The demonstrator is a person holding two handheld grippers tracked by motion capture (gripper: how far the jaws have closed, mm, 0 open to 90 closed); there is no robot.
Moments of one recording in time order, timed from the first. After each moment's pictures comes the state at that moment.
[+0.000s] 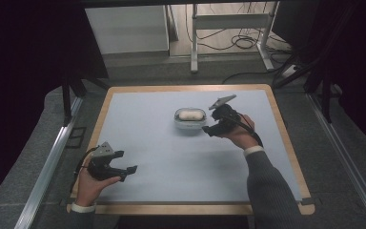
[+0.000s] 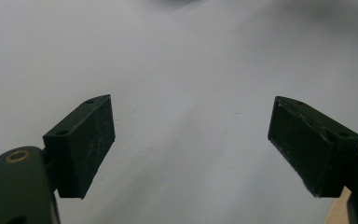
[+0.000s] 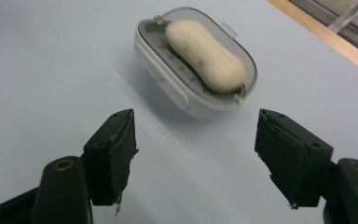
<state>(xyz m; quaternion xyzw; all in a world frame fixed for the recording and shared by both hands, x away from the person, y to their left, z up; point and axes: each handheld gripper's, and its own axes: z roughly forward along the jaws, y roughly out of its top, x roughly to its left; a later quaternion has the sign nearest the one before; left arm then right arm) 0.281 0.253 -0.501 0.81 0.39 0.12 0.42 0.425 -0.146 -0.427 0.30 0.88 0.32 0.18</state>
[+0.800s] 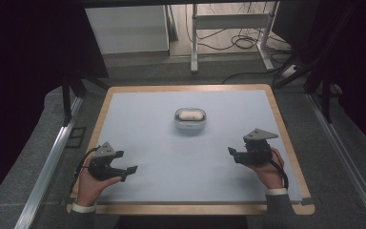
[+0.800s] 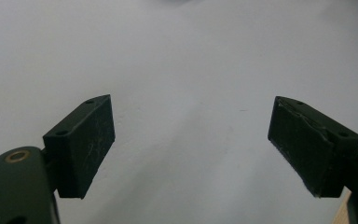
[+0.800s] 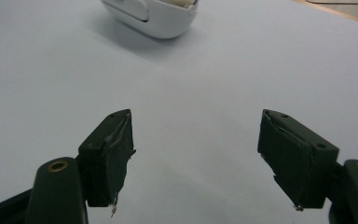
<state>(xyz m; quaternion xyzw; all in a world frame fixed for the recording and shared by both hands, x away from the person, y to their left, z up) 0.282 0.252 -0.502 0.81 0.39 0.13 0.41 0.348 -0.233 -0.472 0.39 0.81 0.38 0.23</state>
